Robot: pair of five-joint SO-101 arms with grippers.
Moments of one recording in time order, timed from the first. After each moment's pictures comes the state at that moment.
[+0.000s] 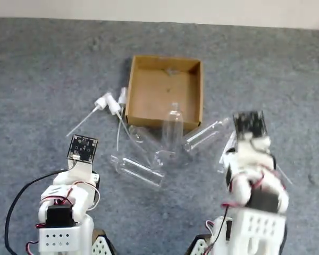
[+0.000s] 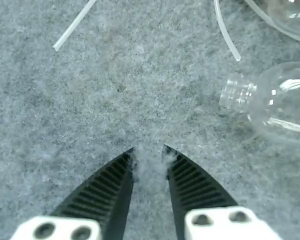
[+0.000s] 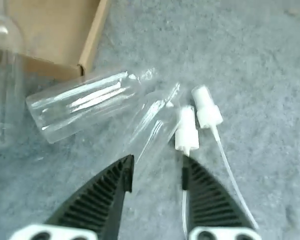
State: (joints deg) left arm -8.7 -103.8 96.0 71.3 -8.2; right arm 7.7 -64.1 57.2 64.1 22.3
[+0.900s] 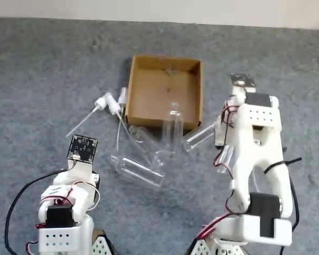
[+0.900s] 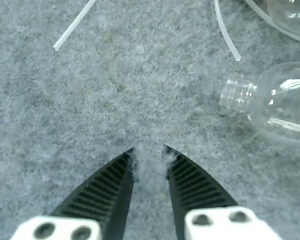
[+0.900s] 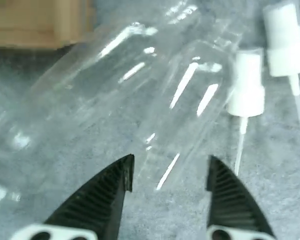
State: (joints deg) left arm -8.7 -103.8 96.0 71.3 -8.2; right arm 3.9 -3.9 16.9 80.1 4.1
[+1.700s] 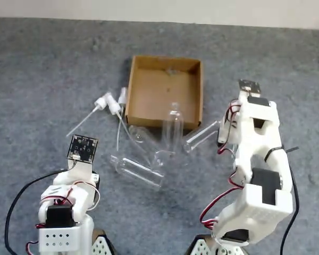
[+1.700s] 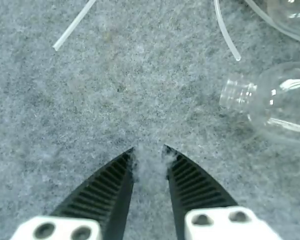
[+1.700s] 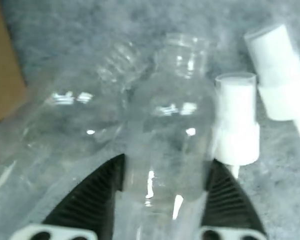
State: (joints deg) left arm -8.7 -103.8 96.0 71.3 -8.2; right arm 6.3 9.1 16.8 67.5 2.5
